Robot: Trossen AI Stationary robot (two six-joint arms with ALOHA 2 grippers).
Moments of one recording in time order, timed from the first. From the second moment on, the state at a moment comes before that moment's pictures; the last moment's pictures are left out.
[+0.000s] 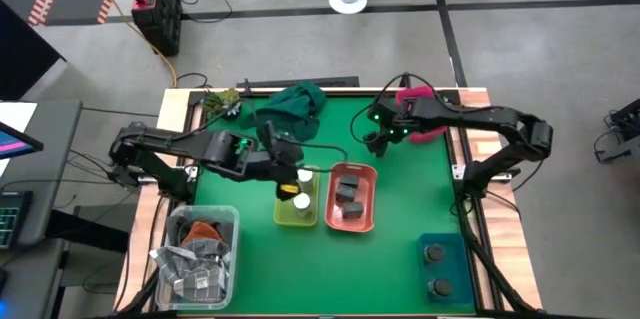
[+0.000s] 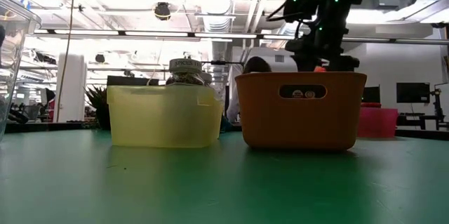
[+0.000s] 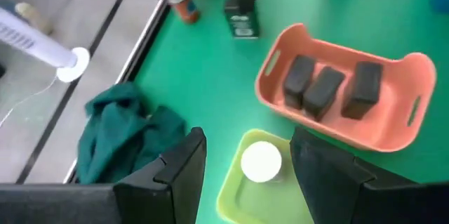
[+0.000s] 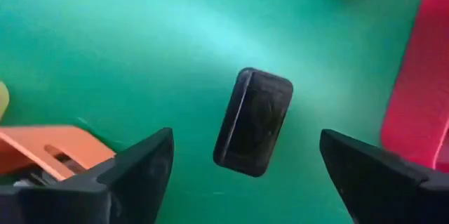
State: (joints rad) left arm -0.22 1.58 1.75 -1.07 -0.59 -0.31; right arm -0.38 1.46 1.07 -0.86 0.11 0.67
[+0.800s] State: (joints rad) left arm -0.22 1.11 1.24 -0.98 -0.61 -0.67; right arm -0.42 1.66 1.07 -0.79 0.11 0.56
